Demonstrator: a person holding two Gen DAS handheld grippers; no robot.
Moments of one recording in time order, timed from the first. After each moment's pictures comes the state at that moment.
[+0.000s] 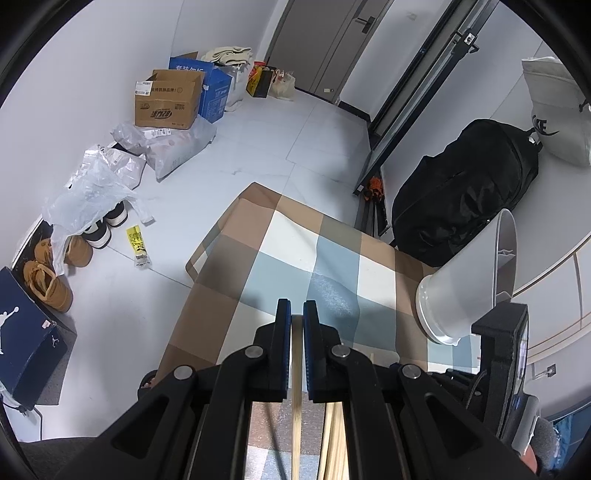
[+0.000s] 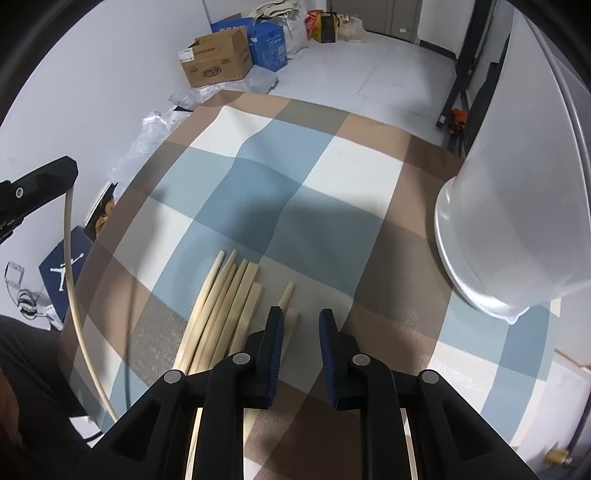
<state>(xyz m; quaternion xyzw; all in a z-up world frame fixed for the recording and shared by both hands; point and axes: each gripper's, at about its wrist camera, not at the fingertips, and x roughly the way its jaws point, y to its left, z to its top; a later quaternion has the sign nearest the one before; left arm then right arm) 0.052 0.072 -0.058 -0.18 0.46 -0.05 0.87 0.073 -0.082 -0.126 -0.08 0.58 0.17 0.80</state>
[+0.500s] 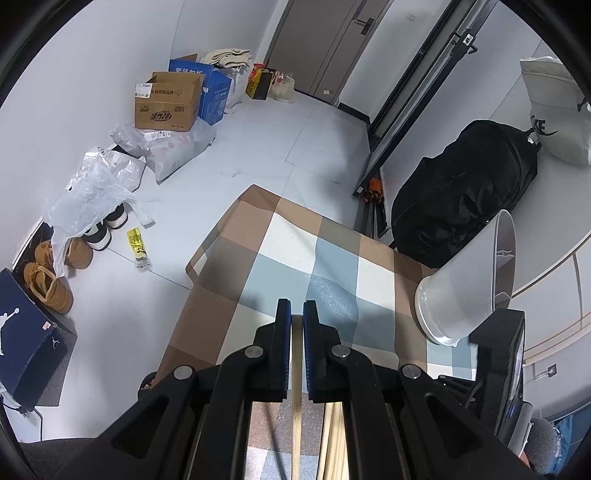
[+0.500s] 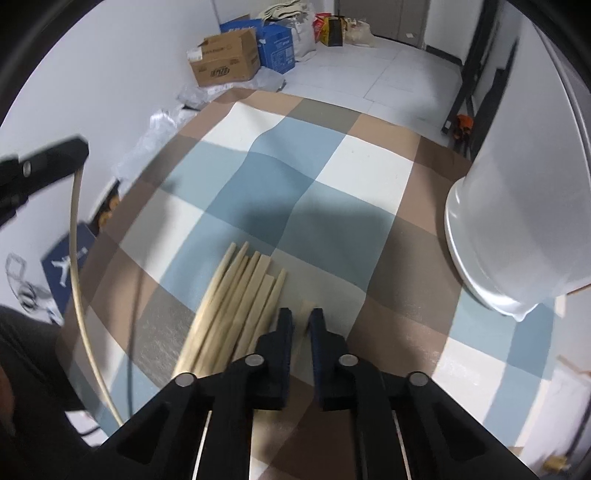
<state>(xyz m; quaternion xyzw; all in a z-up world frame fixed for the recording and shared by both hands) 0.051 0.070 -0.056 -0.18 0.45 -0.04 0.87 0.077 -0.077 -0.128 -0.06 0.57 0.18 0.80</state>
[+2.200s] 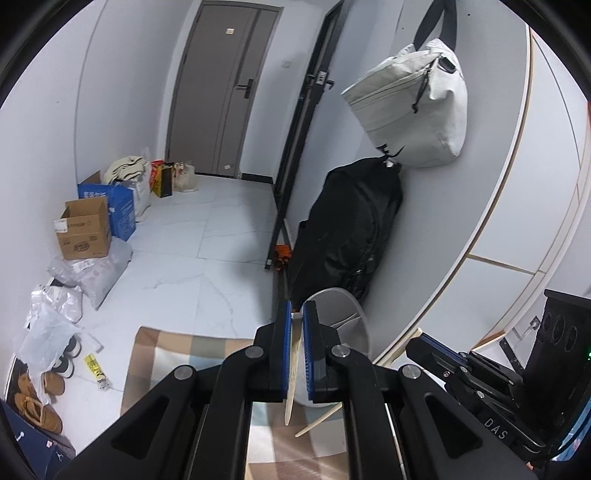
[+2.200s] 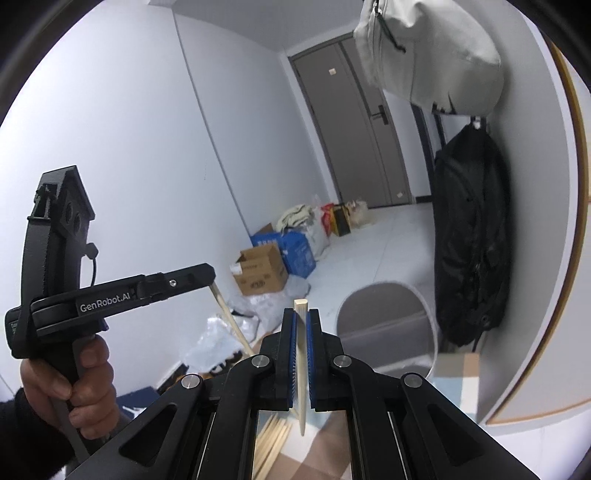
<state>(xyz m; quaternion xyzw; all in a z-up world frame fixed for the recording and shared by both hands) 0.036 -0.036 0.093 -0.09 0.30 -0.19 0.93 0.005 -0.221 0.080 0.10 0.22 0.23 0.94</state>
